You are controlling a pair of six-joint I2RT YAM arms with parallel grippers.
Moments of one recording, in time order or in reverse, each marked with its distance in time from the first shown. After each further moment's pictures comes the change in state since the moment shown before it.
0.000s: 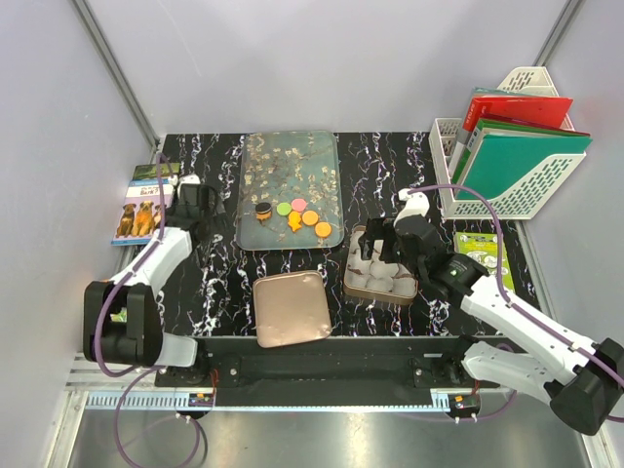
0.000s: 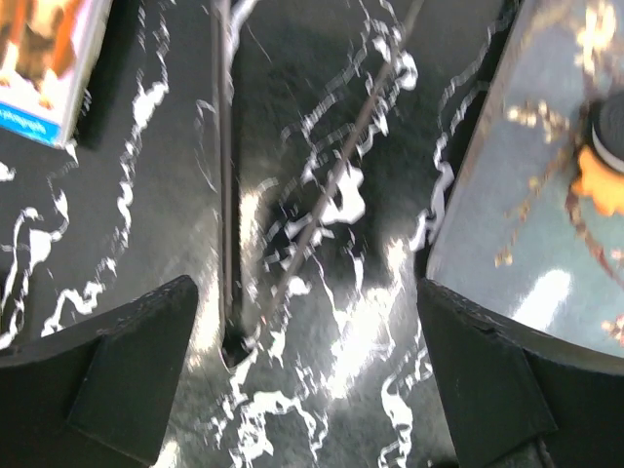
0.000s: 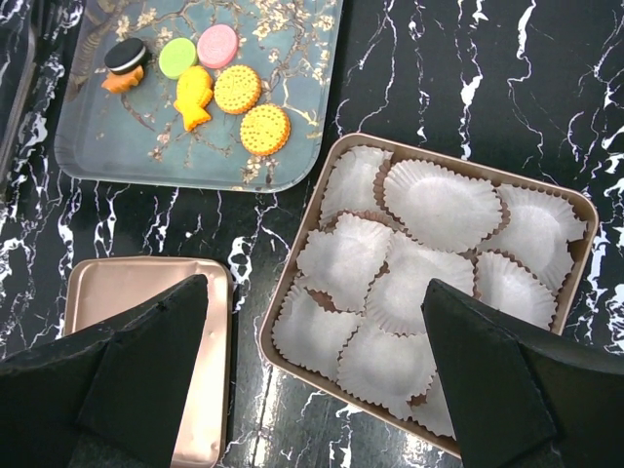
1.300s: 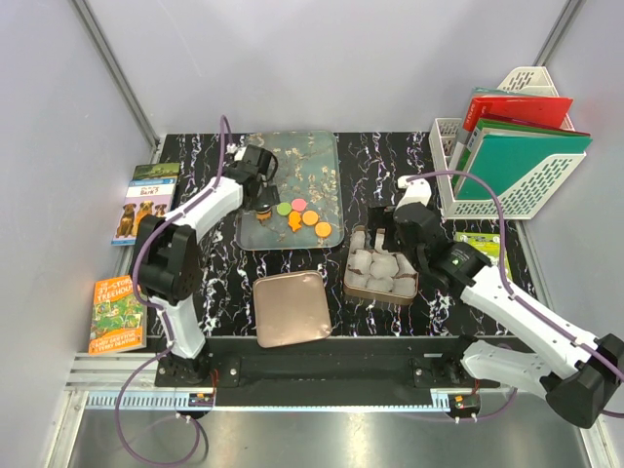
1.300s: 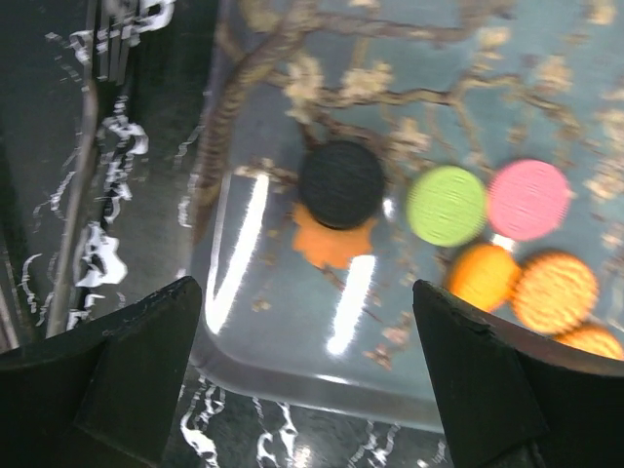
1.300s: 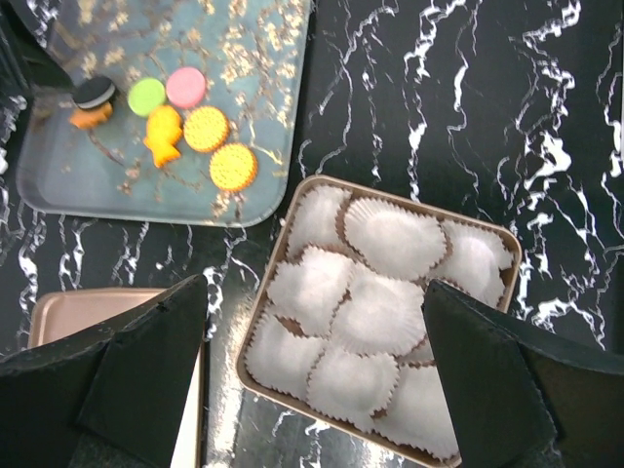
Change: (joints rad) left arm -0.277 0.455 0.560 -0.233 -0.039 -0.187; right arm 0.000 0.056 0.147 -0.084 0.098 -0.077
